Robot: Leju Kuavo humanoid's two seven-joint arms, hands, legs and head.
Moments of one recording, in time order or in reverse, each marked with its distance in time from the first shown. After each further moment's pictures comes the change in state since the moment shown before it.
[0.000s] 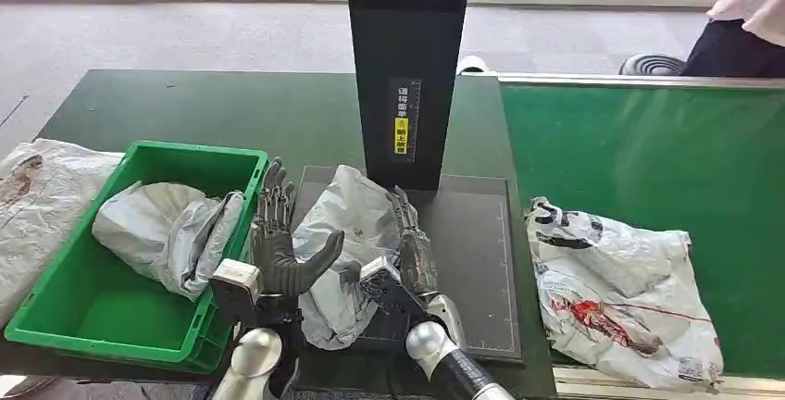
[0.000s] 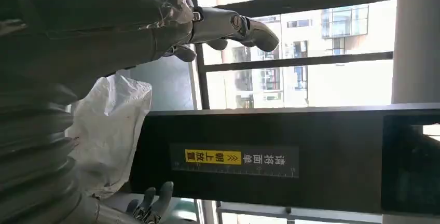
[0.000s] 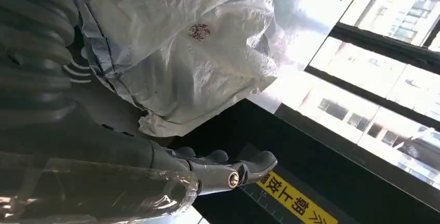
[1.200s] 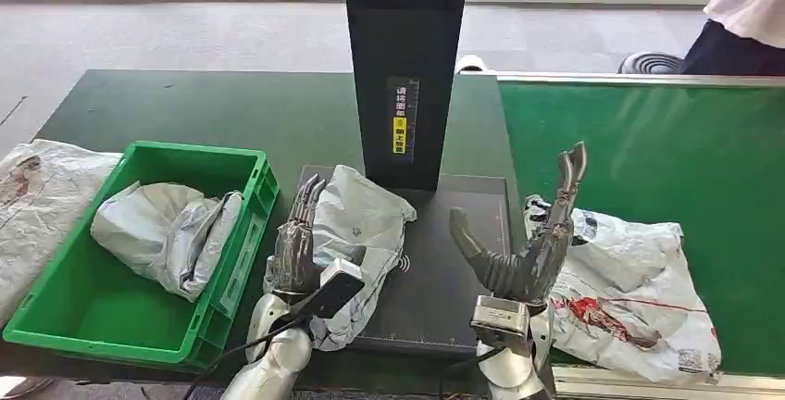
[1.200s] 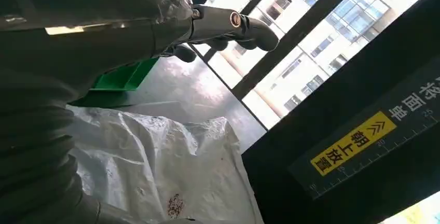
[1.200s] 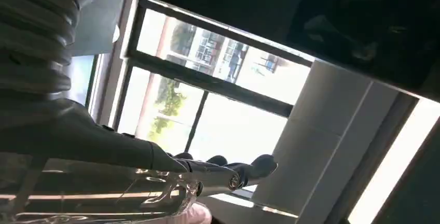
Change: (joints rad) left arm -0.104 -0.014 0.084 0.318 -0.683 0.278 0.157; right arm 0.336 -0.076 -0.183 -0.967 0.175 -0.127 -0.009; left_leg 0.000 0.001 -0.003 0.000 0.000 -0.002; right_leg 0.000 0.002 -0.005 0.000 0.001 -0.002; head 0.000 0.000
